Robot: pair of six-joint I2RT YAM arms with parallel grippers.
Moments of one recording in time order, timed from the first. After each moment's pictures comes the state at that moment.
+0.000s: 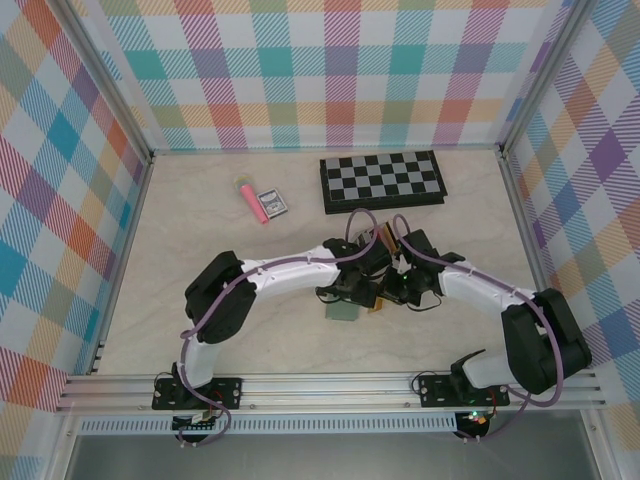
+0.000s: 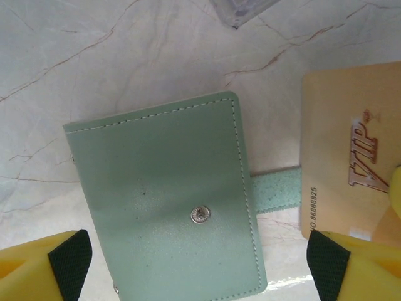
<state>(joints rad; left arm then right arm) -1.04 2.02 1.55 -0.93 -0.14 -0.76 0.45 1.37 0.67 -0.50 -0.37 0.75</state>
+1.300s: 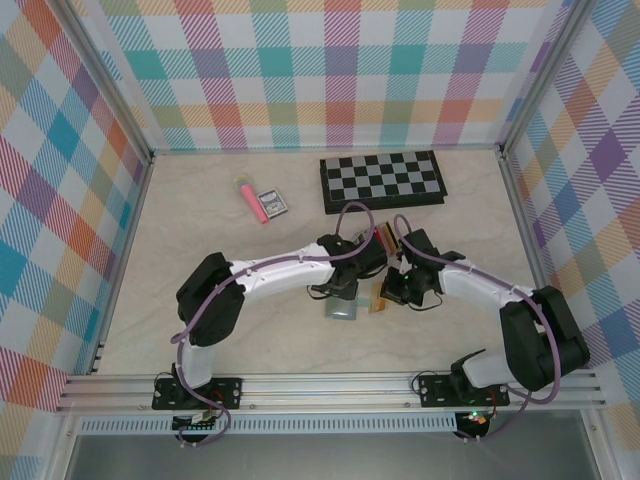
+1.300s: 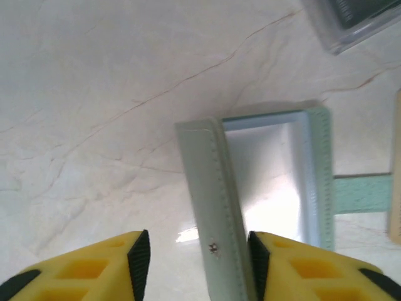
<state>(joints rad) -1.03 1.94 1.53 -1.05 -0.31 -0.78 0.43 1.39 0.68 -0.53 -0.34 0.73</state>
